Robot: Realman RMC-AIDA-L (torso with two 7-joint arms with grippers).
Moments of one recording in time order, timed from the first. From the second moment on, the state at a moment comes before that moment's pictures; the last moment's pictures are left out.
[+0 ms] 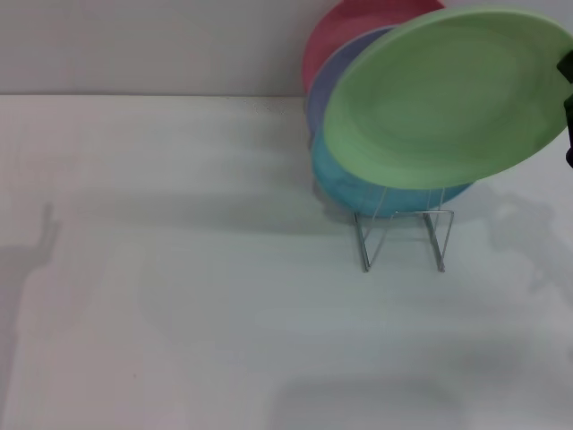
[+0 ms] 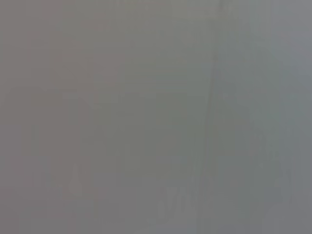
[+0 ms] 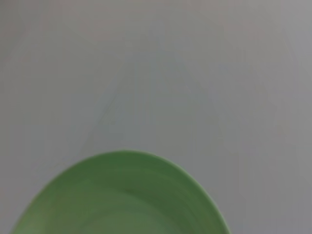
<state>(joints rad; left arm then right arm) -0.03 -2.07 1.94 0.62 -0.52 1.23 -0.13 0.13 2.08 1.88 0.70 -0.65 1.47 -2.87</state>
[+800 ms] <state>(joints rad) -0.03 -2.07 1.97 0.61 -0.52 1.22 -0.13 0.17 2.08 1.98 0.57 -0.73 1.52 -2.89</state>
